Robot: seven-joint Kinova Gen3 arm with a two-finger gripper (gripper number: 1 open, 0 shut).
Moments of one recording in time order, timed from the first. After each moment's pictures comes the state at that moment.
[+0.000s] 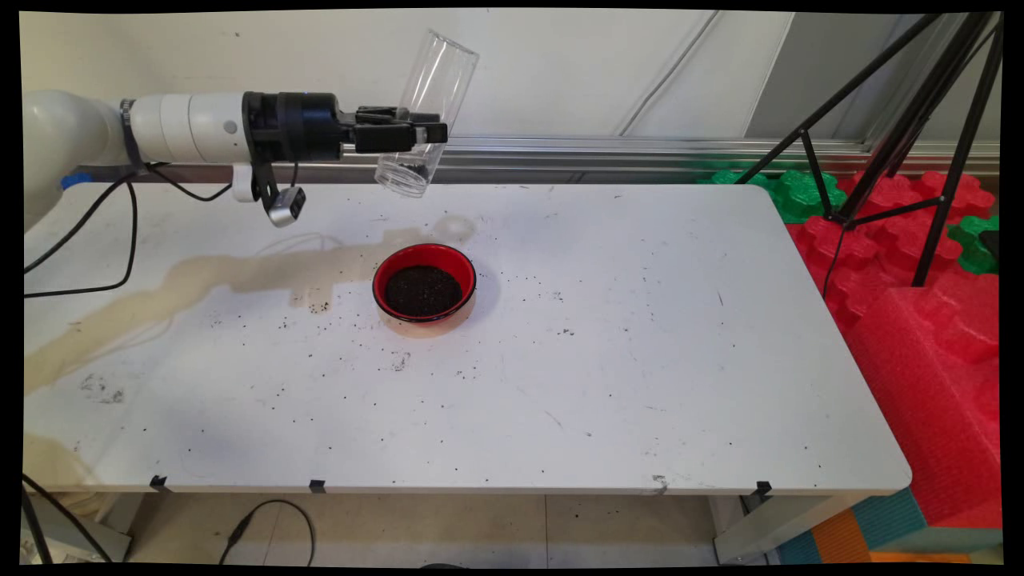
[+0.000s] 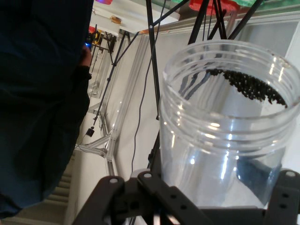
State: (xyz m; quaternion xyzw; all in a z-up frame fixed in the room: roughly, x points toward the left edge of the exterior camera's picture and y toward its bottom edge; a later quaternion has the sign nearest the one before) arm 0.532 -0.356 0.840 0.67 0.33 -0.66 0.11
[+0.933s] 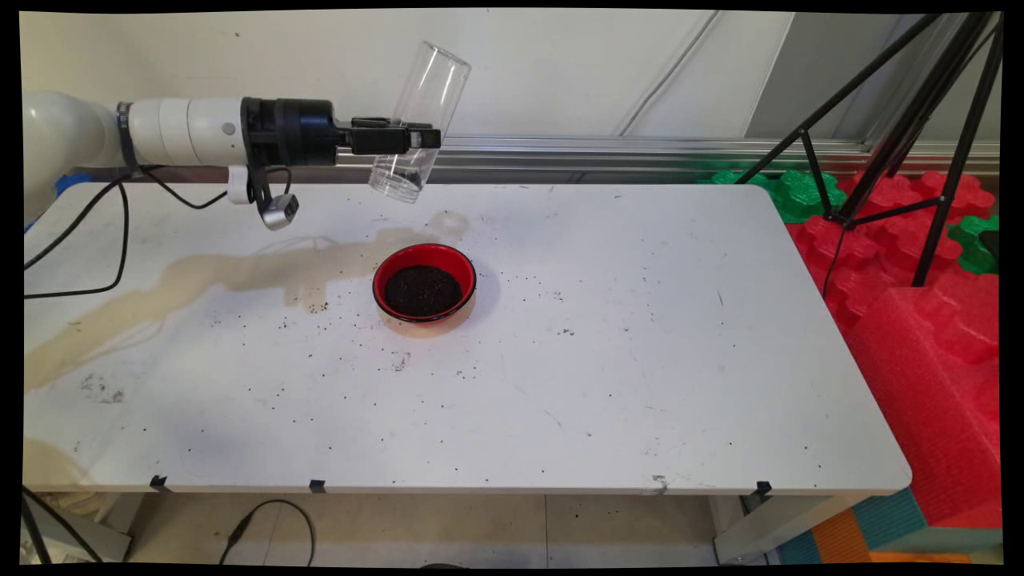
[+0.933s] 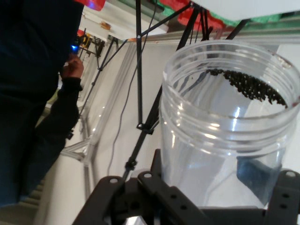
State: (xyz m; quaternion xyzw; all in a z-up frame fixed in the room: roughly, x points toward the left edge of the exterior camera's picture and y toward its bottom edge) arm 0.543 -0.357 0.832 0.66 0.37 -0.65 0.08
